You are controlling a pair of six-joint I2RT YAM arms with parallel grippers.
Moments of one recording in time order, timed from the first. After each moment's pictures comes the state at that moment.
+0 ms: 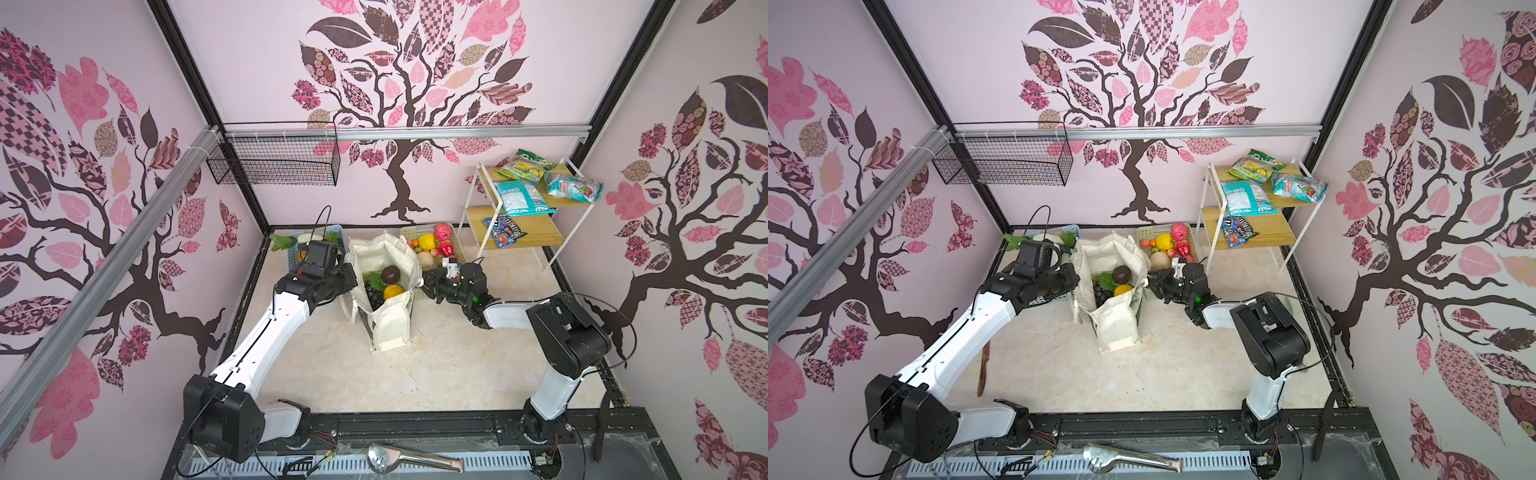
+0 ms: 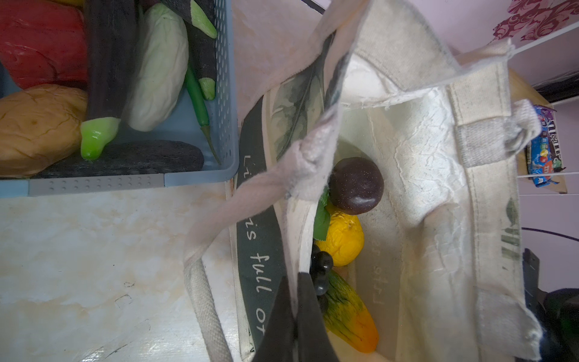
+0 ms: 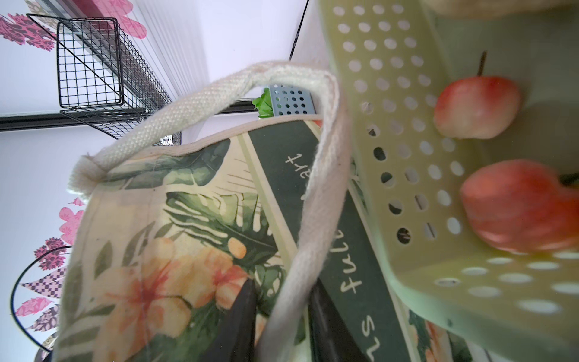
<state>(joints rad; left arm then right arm) -0.31 1.31 1.17 -0.66 0.09 -0.62 0.45 1.77 0.79 0.78 -0.49 1.46</state>
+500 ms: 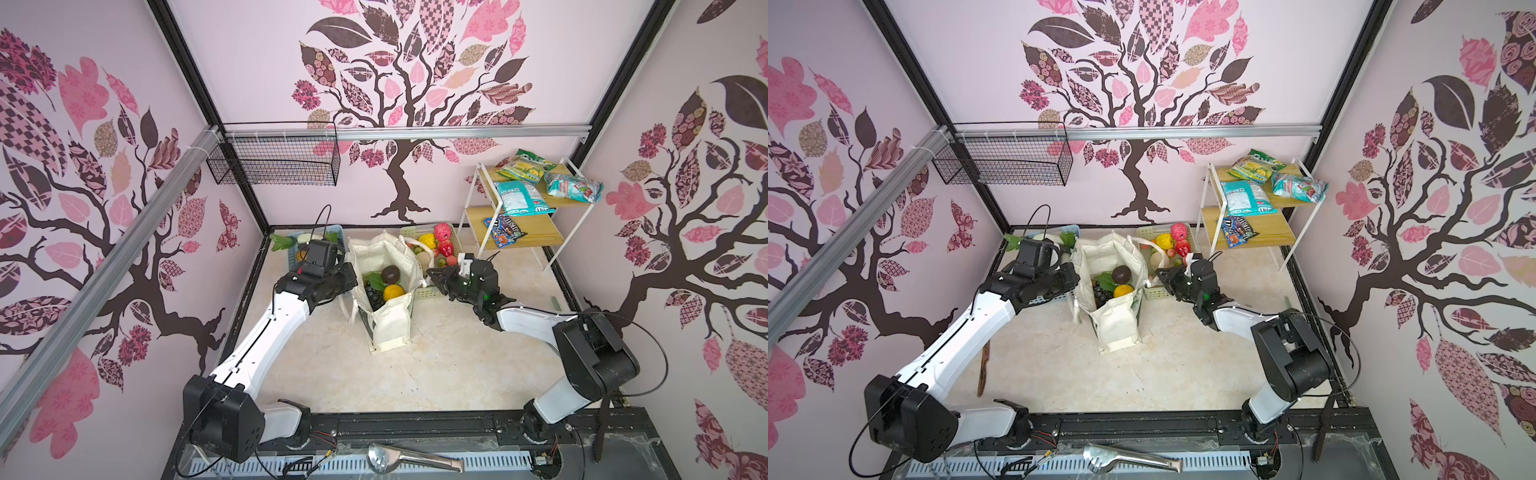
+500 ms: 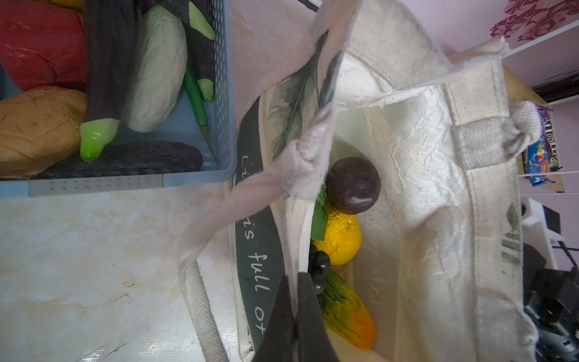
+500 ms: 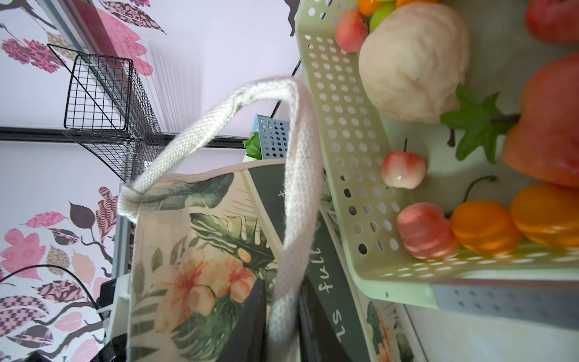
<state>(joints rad) -0.32 1.31 1.17 -0.67 0.09 -0.62 0.42 1.57 0.77 0.52 -0.34 1.26</state>
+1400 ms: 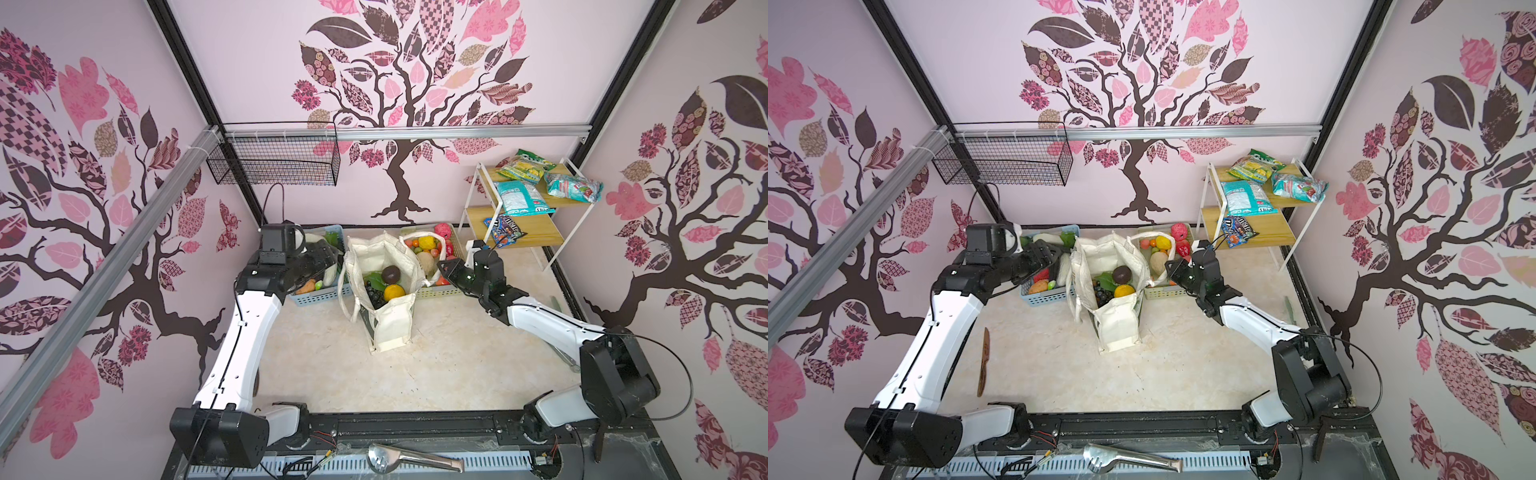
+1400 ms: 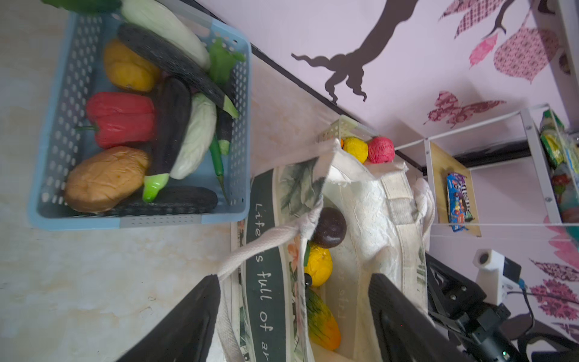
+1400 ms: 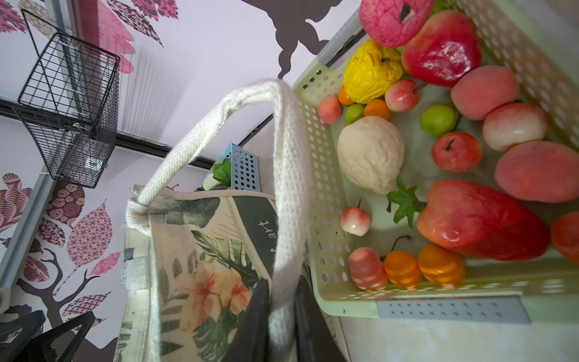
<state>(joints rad) -0.02 1.24 1.34 -0.76 0.27 -0.60 0.42 1.46 0.89 0.22 -0.16 0.96</state>
